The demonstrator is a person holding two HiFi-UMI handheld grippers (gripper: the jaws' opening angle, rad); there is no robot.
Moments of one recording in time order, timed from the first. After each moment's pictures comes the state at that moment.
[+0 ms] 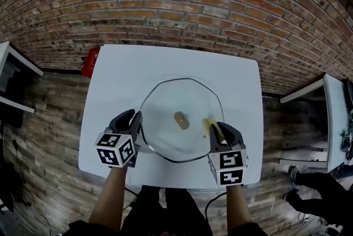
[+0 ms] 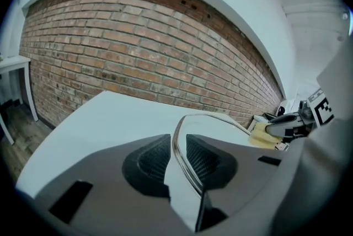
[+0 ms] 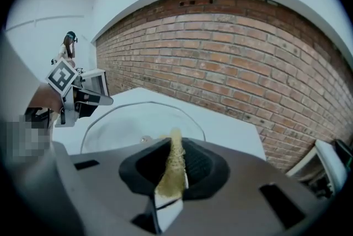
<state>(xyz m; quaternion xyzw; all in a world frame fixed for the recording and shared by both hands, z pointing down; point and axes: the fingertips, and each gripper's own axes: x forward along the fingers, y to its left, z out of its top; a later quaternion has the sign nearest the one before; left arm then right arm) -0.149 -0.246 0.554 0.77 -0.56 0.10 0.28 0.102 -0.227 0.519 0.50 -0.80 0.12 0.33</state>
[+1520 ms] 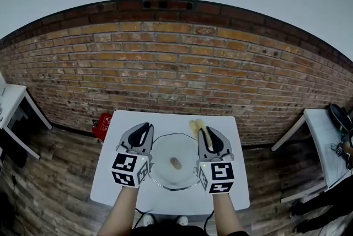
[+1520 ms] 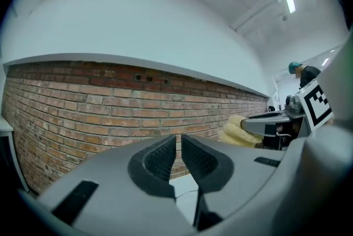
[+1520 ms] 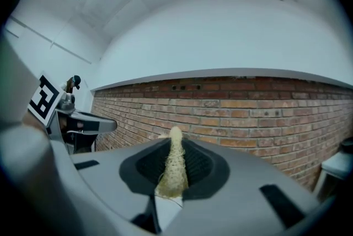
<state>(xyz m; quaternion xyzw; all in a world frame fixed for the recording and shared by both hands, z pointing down) -0.094 -0.236 0.280 0.83 -0.56 0.01 0.01 0.072 -0.231 0.274 0.55 -0.83 -0.04 0.05</state>
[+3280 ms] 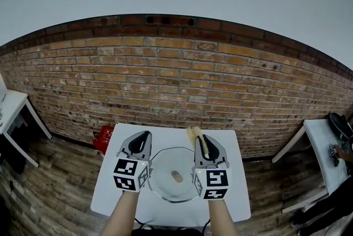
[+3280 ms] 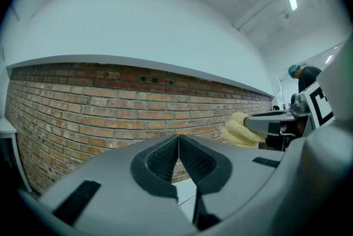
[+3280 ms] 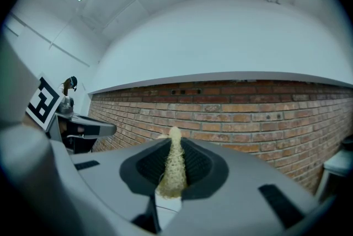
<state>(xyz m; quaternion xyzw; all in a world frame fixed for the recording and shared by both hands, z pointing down) -0.110 -0.253 0.274 0.82 -0.57 0.00 0.01 0.056 -0.244 0.261 0.56 -0.83 -0.06 0.03</state>
